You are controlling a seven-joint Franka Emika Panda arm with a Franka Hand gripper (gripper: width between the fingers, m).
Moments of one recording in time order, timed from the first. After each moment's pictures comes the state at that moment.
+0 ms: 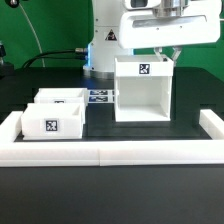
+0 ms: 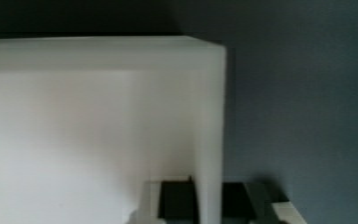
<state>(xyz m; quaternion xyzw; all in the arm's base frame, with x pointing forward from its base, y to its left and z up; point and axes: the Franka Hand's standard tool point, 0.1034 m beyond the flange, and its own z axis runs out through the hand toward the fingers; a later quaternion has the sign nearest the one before) 0.429 0.094 0.097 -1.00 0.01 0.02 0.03</state>
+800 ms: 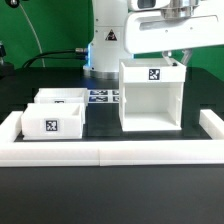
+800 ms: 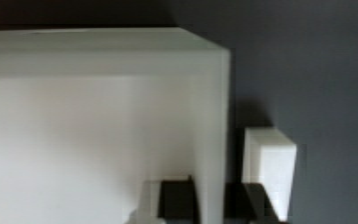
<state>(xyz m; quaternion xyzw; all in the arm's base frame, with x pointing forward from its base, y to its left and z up) 0.499 0.105 0.097 -1.00 0.00 -0.01 0.05</state>
